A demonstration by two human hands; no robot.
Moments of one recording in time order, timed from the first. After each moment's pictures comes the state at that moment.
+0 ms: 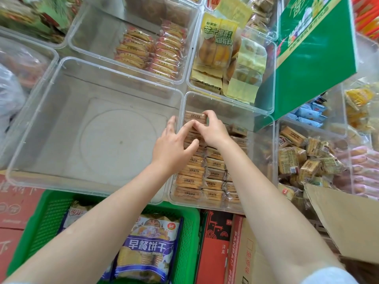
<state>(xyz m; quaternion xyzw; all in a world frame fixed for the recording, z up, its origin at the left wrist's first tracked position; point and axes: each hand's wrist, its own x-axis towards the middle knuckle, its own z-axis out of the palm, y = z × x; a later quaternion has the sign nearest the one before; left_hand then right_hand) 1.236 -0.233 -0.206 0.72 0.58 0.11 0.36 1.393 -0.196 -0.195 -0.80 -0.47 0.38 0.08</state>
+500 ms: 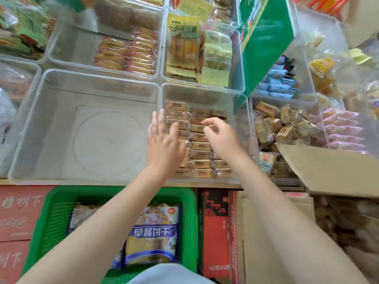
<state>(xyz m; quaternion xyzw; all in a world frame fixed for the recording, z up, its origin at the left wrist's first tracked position) 1.242 -0.288 -0.174 0.79 0.55 0.12 0.23 1.406 -0.317 -0.122 -0.79 -0.45 0.34 0.24</state>
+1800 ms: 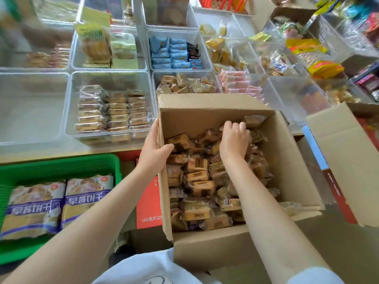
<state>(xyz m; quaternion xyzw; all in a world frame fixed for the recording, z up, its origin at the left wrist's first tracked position) 1.403 -0.572 -0.087 0.59 0.46 0.24 0.62 1.624 -0.642 -0.086 -0.89 -0.43 -0.12 0.02</state>
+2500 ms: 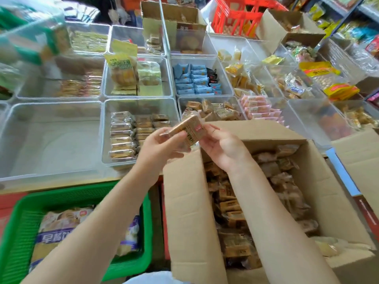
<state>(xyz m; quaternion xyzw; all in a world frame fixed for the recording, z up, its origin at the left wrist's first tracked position) 1.342 -0.485 0.003 0.50 0.40 0.30 0.71 1.510 -0.541 0.017 -0.48 -0.06 0.57 0.66</state>
